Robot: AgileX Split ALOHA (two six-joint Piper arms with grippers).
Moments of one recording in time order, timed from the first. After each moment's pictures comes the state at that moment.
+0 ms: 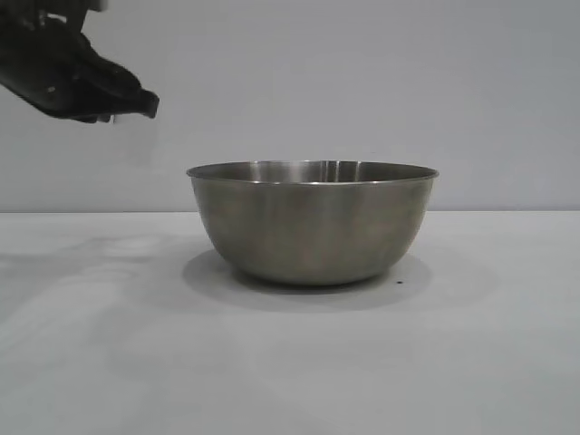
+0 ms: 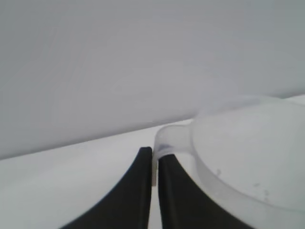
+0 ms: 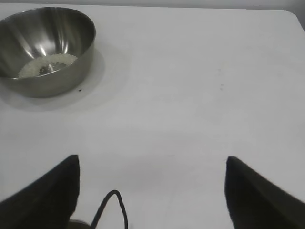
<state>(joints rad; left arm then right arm) -0.30 2.03 -0.84 -0.34 -0.95 0.28 0.07 0.00 -0.49 0.10 1.14 -0.08</state>
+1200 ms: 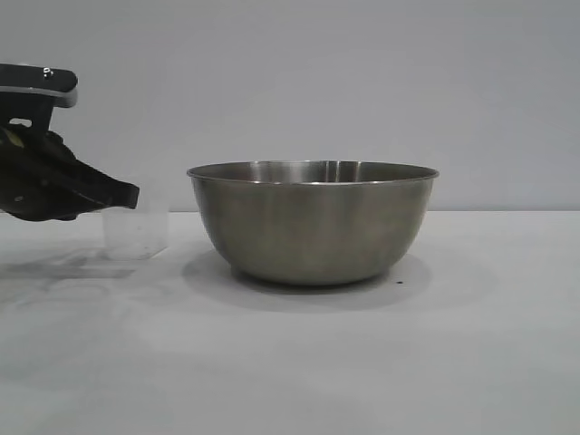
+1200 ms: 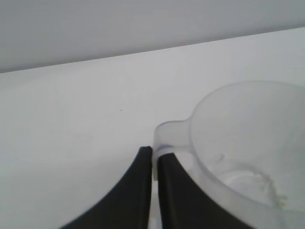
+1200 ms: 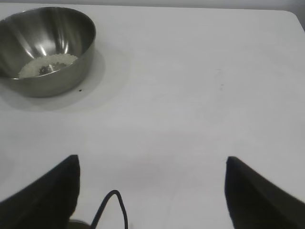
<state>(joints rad) -0.30 2.16 -0.76 -0.28 -1.09 0.16 0.07 0.00 -0.49 0.10 1.14 -0.08</state>
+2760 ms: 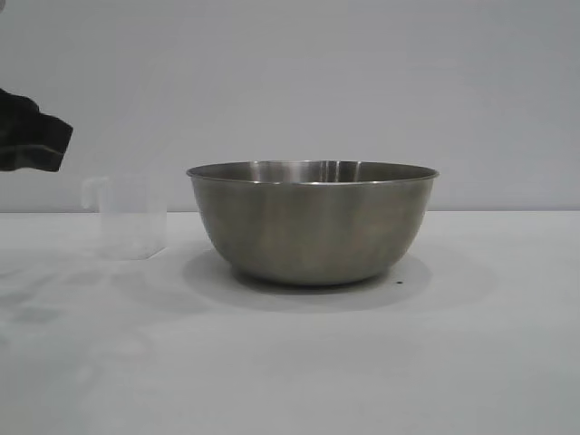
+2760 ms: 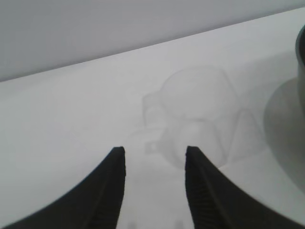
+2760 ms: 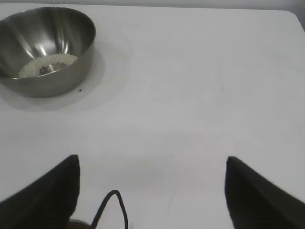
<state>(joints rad) -0.30 1.49 -0.45 -0.22 -0.52 0.19 0.07 0.00 -0.49 0.10 1.14 -0.08</state>
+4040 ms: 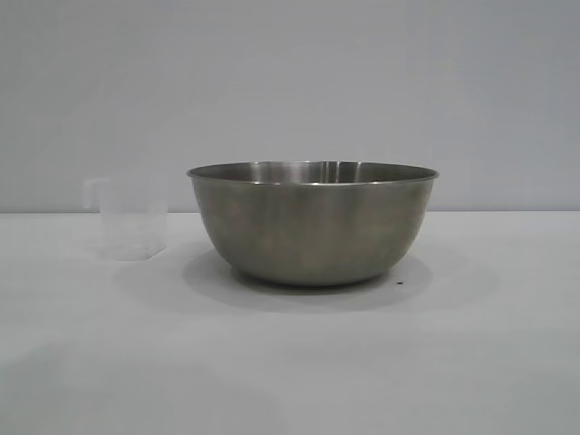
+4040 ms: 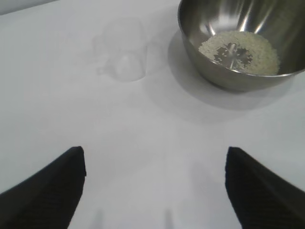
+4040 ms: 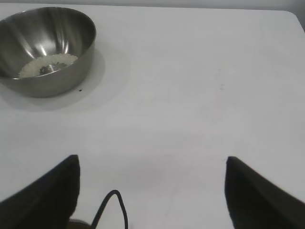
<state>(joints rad) -0.30 0.50 -0.46 -0.17 0.67 0.20 0.07 0.00 -0.49 0.10 1.14 -0.08</state>
